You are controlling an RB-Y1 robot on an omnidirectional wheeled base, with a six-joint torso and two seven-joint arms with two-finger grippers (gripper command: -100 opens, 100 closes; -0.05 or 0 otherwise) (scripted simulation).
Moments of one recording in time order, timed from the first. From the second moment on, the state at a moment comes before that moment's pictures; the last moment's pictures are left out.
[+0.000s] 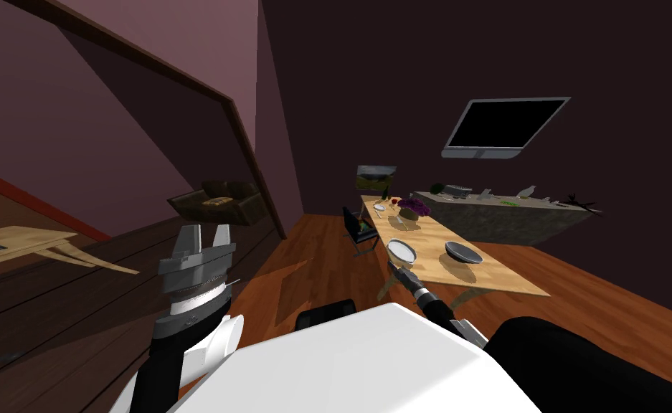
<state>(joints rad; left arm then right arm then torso) 0.54 0.05 0.07 -2.33 -0.02 -0.63 0.07 0.82 -0.46 -0.15 -1.85 0.31 -0.22 0.33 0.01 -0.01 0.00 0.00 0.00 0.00</state>
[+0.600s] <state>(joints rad) 0.54 0.05 0.07 -2.33 -0.02 -0.63 0.07 0.90 -0.52 -0.13 -1.72 0.40 -0.18 0.49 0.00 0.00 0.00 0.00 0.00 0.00</state>
